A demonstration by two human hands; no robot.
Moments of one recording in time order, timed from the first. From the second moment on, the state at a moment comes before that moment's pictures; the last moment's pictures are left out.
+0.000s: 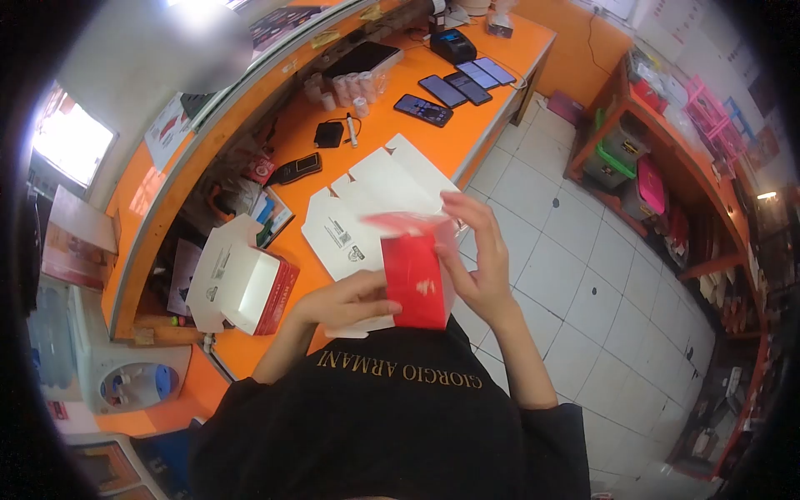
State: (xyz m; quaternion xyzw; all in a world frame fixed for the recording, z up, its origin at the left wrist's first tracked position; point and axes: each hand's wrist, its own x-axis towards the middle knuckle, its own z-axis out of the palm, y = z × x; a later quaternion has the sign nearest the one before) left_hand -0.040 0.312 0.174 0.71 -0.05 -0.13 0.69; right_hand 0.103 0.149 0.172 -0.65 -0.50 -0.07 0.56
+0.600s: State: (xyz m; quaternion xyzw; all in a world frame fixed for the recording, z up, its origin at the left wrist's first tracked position) left_hand -0.091 0.346 0.188 0.94 0.14 -0.07 0.29; right_hand 0.067 0.198 0.165 -0.60 -0.64 -0.06 0.47
